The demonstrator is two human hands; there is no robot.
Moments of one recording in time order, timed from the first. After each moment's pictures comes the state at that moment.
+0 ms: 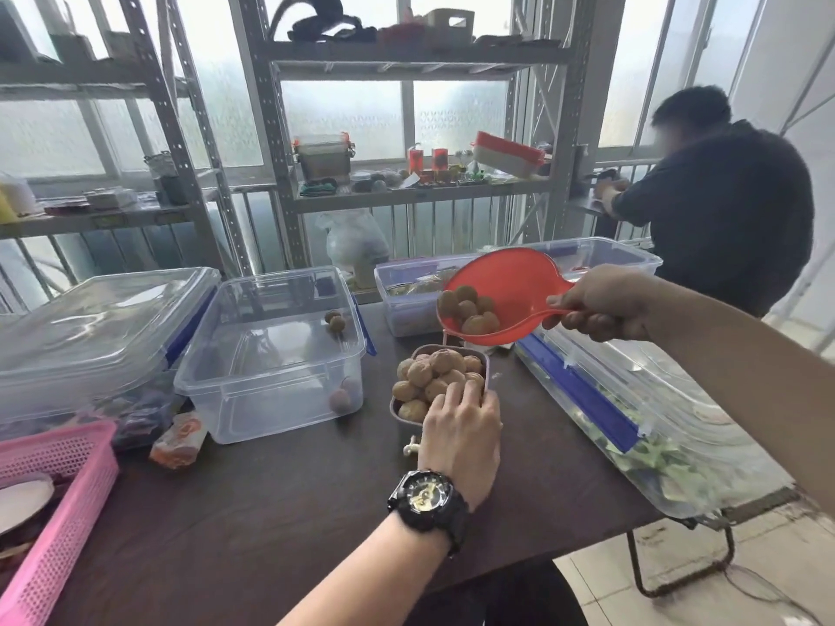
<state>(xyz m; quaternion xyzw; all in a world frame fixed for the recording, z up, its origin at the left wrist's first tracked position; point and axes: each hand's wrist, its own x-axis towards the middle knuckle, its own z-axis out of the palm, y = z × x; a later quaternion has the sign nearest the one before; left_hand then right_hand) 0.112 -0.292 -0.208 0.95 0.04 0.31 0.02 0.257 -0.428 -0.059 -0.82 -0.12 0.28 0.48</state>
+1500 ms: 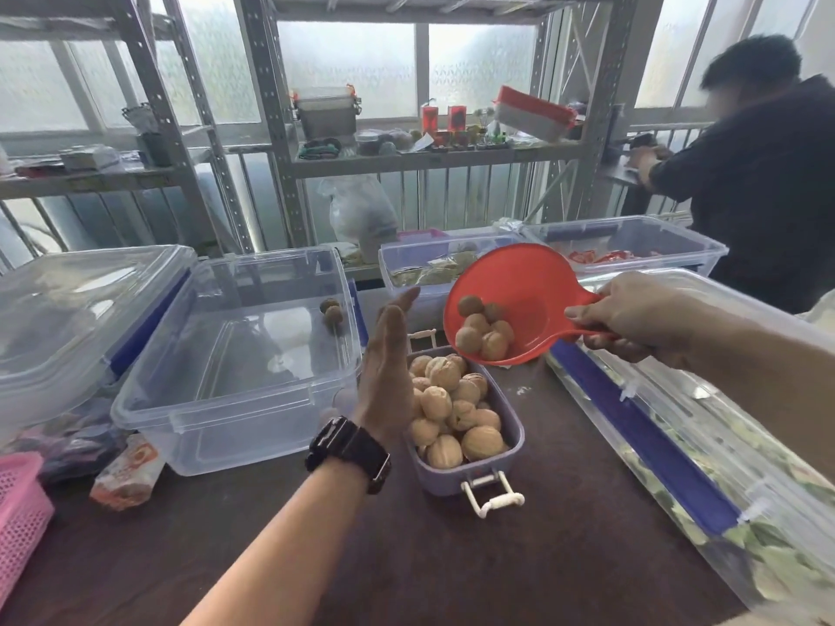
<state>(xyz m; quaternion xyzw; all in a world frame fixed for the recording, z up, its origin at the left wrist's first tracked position) 0.185 -0.178 -0.187 0.72 0.04 0.35 0.60 0.312 -0.391 -0.095 -0.86 -0.13 0.21 0.45</state>
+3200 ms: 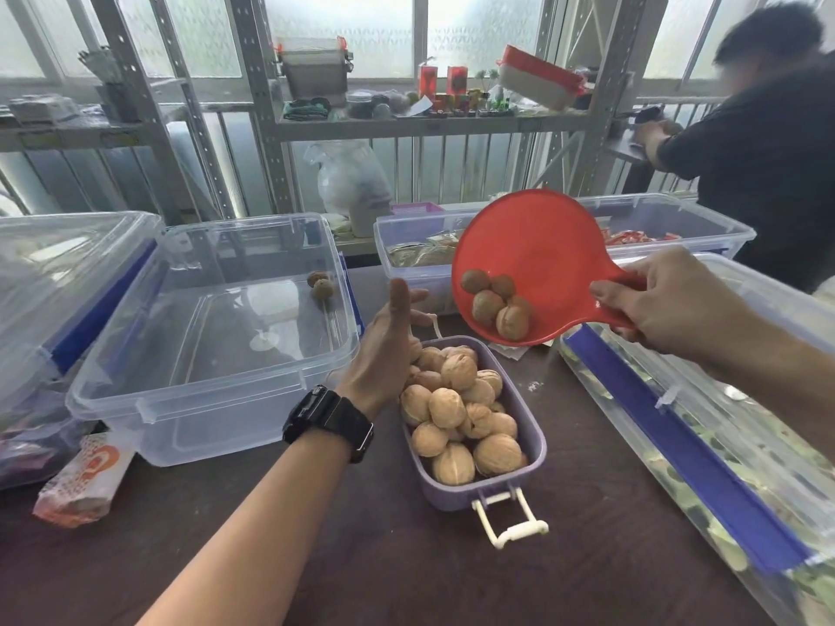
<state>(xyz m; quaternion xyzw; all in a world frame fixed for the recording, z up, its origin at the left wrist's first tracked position) 0.225 -0.136 -0.203 0.78 0.10 0.20 0.59 0.322 -0.382 -0.115 -0.88 -0.23 -0.02 0.42</state>
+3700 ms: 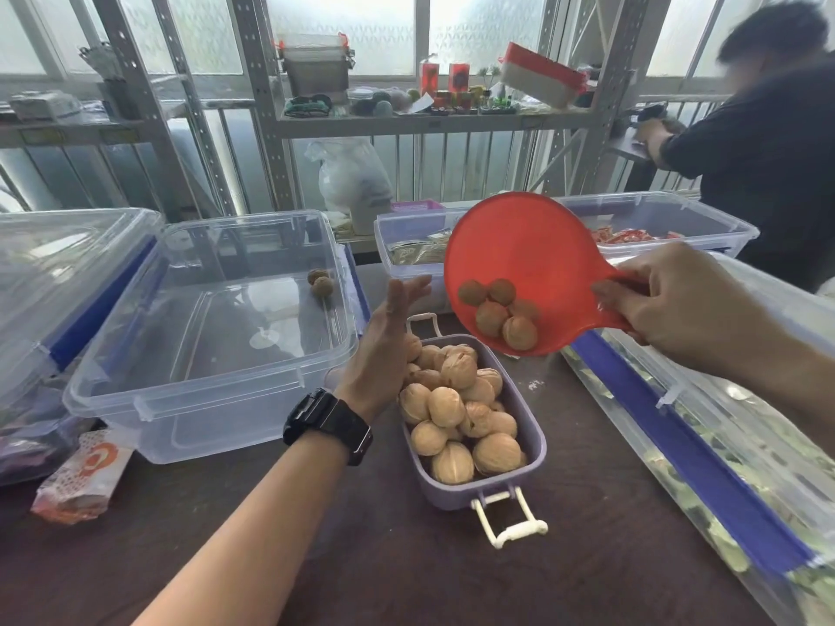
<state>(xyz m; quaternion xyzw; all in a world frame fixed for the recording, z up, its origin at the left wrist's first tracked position) 0.222 -0.140 -0.203 0.75 0.04 0.23 0.62 0.316 -0.388 -0.108 -0.89 -0.34 -0.12 0.27</state>
